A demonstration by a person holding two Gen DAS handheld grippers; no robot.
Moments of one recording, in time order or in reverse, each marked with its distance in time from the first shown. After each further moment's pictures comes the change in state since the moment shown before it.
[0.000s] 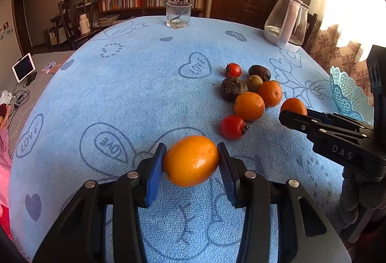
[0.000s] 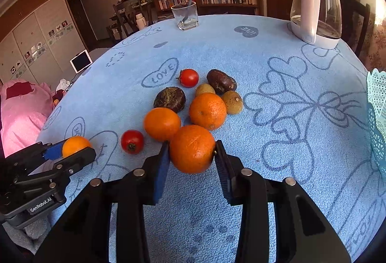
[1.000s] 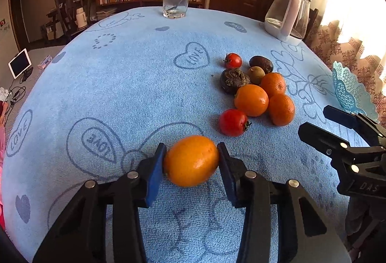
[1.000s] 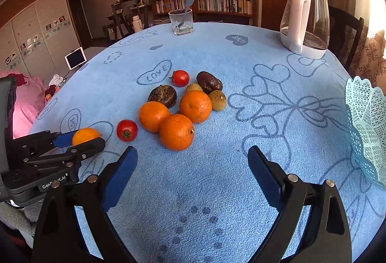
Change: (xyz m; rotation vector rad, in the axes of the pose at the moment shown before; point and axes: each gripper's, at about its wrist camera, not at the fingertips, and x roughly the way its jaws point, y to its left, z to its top) left arm 0.016 0.001 0.001 -0.006 0.039 -0.013; right arm -0.002 0.006 -0.005 -0.067 0.009 -0.062
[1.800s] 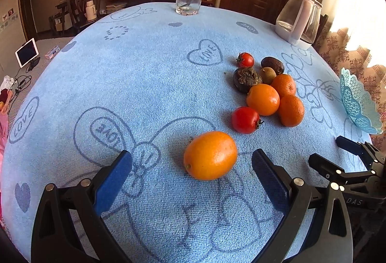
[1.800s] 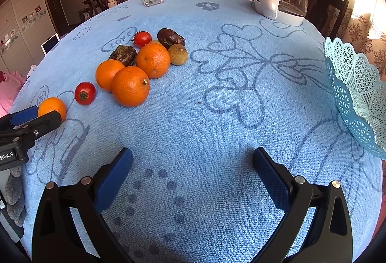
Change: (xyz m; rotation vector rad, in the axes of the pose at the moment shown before) left arm -0.003 0.009 -0.006 -0.053 0.002 0.030; right arm -0.002 -0.030 -0.036 0.073 0.094 -0.128
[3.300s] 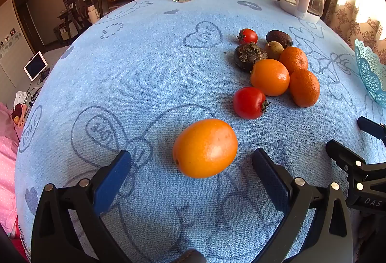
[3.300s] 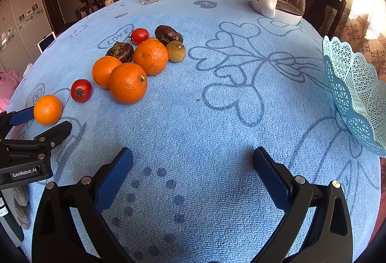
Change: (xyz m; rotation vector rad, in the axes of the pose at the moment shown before) left arm 0.026 -0.024 -0.002 0.098 0.080 0.123; right arm 0.006 0.005 -0.002 -0.016 0.019 -0.044
